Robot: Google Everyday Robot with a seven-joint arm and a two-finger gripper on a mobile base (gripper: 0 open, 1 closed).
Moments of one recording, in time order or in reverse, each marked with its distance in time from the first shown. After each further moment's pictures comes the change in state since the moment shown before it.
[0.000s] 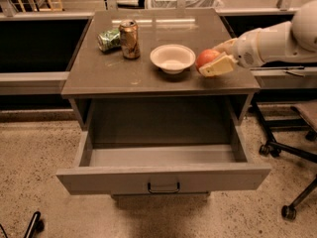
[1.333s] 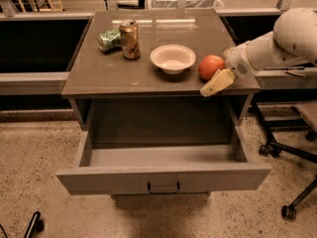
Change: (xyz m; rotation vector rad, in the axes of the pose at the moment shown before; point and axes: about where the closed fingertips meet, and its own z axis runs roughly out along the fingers) arm 0.050 0.001 0.029 -0.032 0.189 0.001
